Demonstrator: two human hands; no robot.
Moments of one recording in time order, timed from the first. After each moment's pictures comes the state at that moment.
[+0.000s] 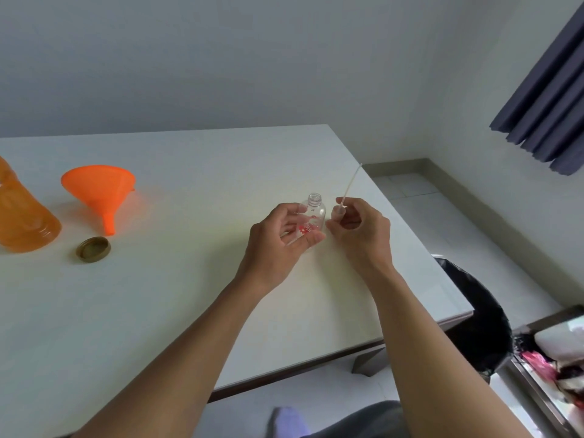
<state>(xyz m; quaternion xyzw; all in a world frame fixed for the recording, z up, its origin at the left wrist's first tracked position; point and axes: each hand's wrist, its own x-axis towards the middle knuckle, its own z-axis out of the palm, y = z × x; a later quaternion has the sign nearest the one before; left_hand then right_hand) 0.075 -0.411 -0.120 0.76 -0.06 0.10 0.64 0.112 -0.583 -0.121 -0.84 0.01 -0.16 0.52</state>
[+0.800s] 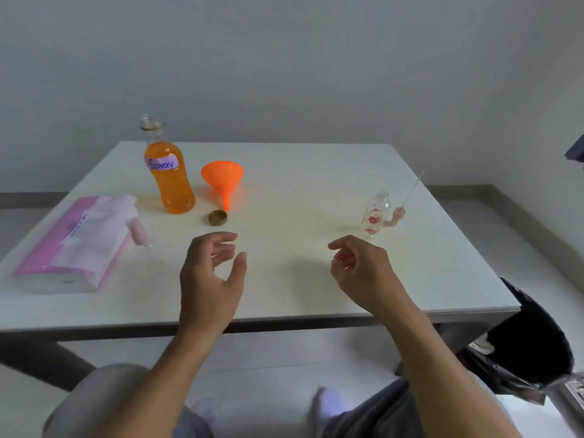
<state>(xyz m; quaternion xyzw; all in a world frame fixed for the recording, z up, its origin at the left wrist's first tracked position) -0.115 -0.267 -0.097 0.81 0.11 0.35 0.47 -0.023 -0.503 -0.087 -0.91 -0.14 0.00 0.40</state>
